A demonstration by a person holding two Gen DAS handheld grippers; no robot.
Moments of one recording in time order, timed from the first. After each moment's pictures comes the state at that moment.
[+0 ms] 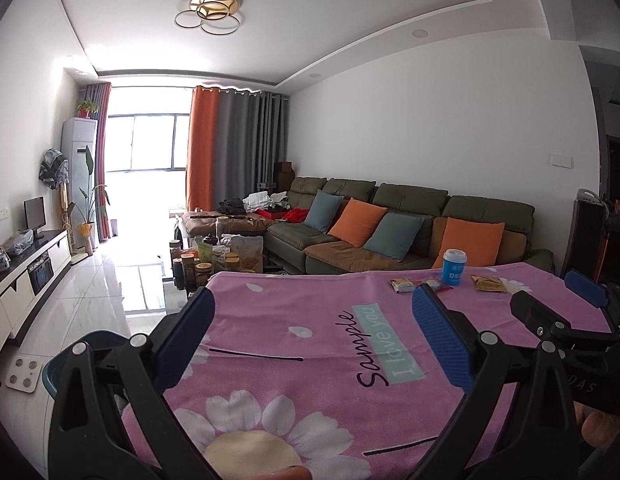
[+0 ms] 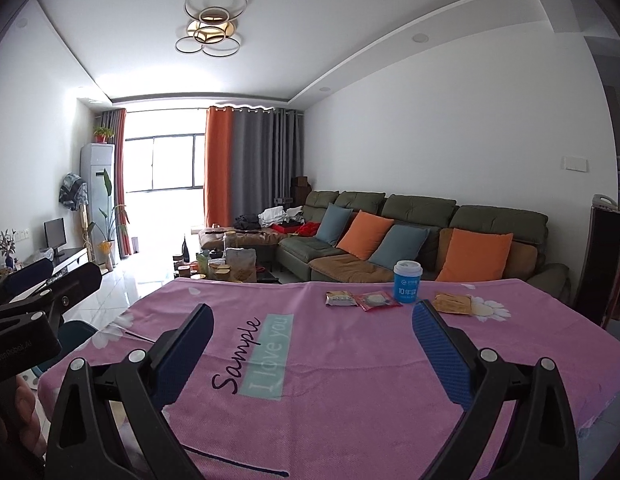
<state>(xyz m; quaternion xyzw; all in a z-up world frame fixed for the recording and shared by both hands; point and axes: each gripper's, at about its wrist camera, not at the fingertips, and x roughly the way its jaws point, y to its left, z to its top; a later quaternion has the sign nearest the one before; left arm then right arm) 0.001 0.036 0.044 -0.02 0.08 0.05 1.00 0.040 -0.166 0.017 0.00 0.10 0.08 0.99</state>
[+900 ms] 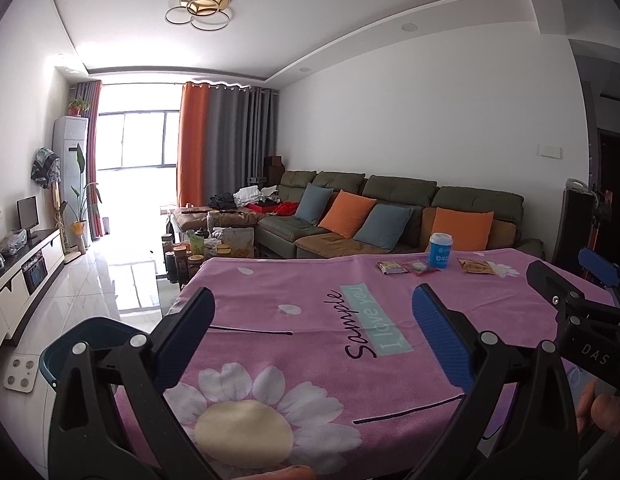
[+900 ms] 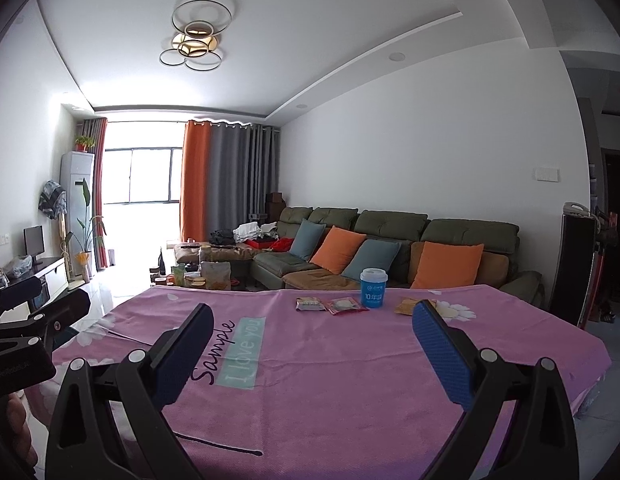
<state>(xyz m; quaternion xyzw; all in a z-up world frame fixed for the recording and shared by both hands) -0.015 0.031 0.025 -0.01 0.09 0.03 1.00 0.008 -0.179 0.009 -0.01 0.06 0.04 1.00</state>
